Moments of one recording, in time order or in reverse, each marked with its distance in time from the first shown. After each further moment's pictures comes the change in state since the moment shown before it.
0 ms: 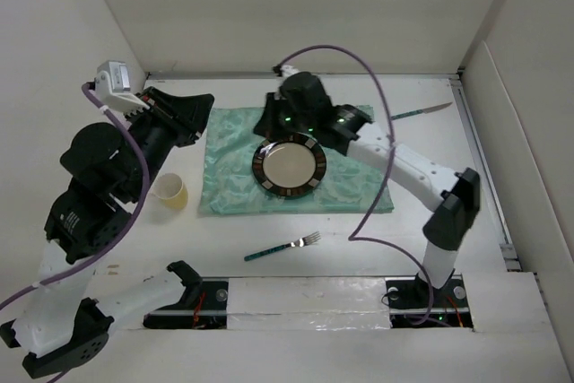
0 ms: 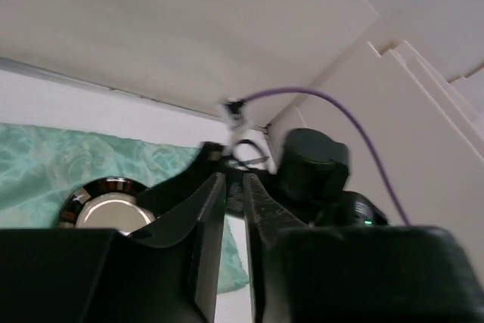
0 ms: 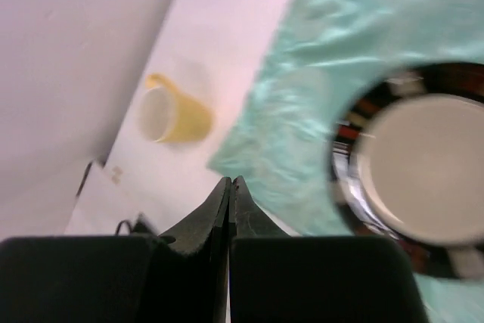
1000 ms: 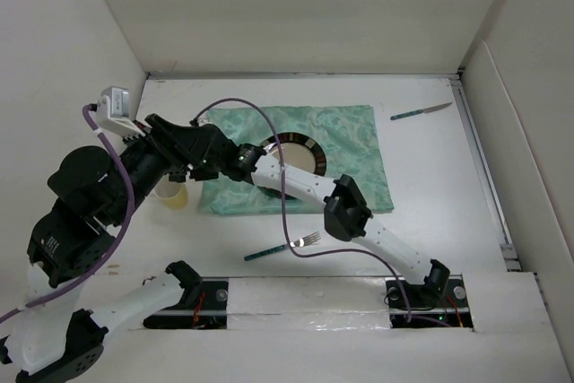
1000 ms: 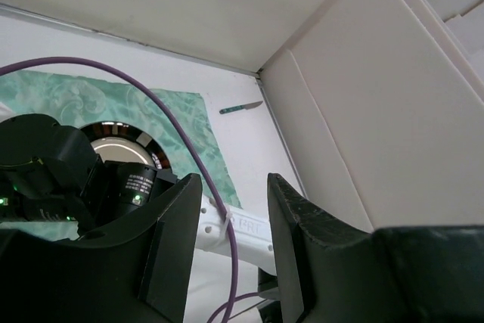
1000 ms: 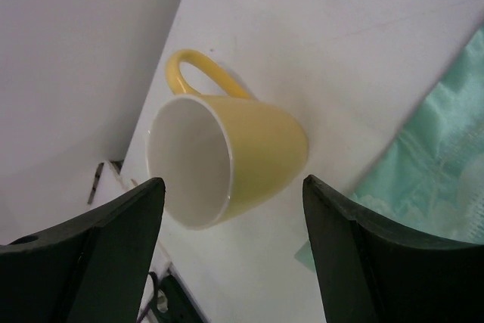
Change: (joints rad) left arm 0.000 -0.109 -0.047 -0.158 0.137 -0.048; right arm 0.262 0.872 0.809 0.000 -0.034 0.185
